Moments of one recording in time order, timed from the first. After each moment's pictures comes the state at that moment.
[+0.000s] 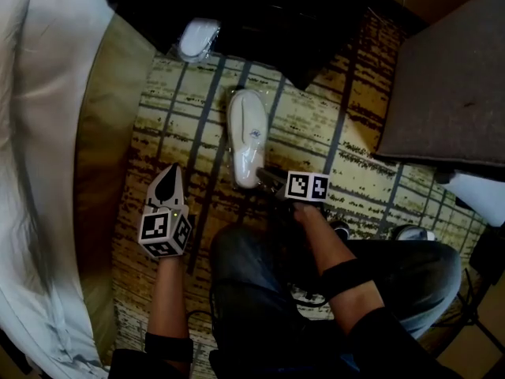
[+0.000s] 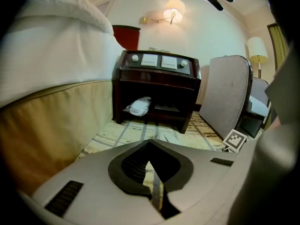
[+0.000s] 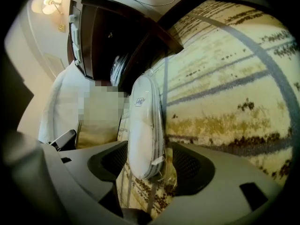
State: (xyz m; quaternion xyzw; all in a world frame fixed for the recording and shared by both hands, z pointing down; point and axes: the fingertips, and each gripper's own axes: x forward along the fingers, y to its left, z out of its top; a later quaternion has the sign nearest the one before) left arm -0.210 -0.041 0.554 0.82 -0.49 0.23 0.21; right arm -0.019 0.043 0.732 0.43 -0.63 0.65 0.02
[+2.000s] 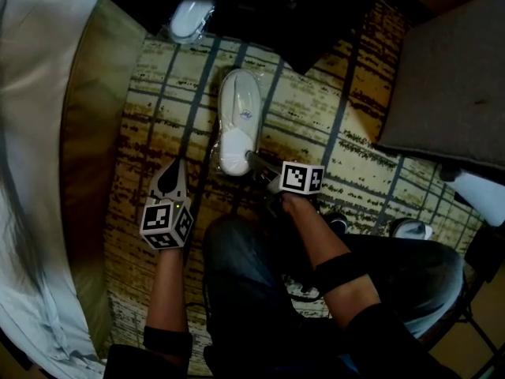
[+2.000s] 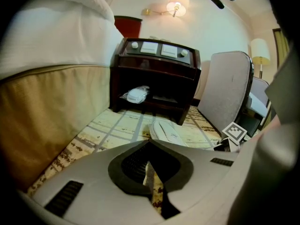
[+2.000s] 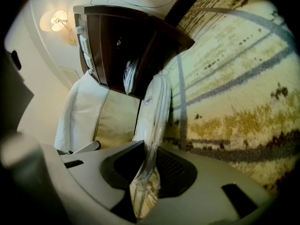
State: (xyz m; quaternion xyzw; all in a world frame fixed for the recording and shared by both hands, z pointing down) left arm -0.197 -0.022 0.599 0.81 -0.47 0.24 0.24; right arm -0.044 0.021 0.713 0.38 -0.67 0.63 -0.06
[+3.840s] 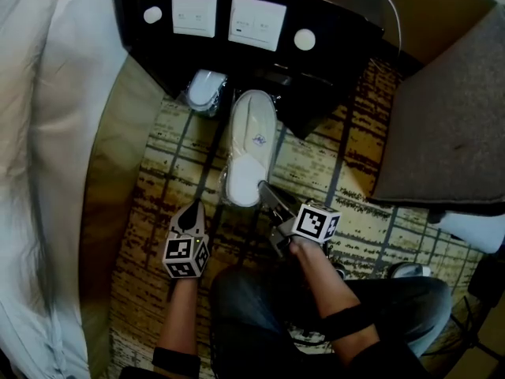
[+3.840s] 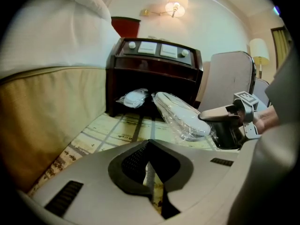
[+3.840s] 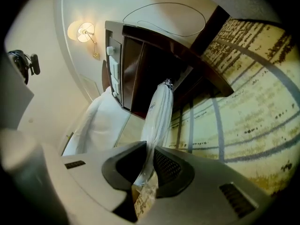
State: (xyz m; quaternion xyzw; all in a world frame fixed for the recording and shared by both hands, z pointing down) left arm -0.176 -0.053 0.596 0.82 -0.47 0.24 0.23; right arm -0.005 -0.059 0.591 0.42 -0.71 0.53 -0.17
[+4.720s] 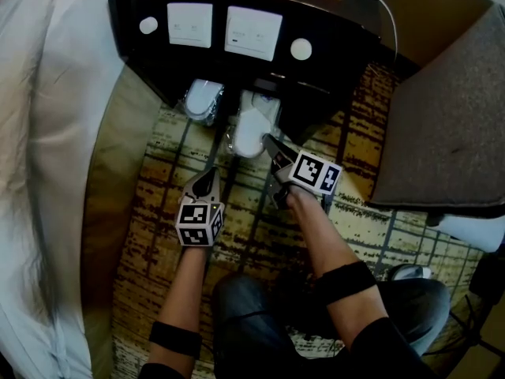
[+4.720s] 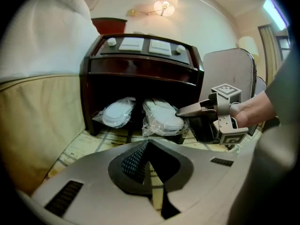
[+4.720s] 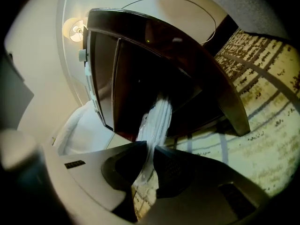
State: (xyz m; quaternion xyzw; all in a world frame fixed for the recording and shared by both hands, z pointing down) left arm -0.101 -0.142 0.586 0.86 -0.42 0.23 0.18; right arm 0.053 -0.189 0.584 0.50 -0.70 0.49 -0.15
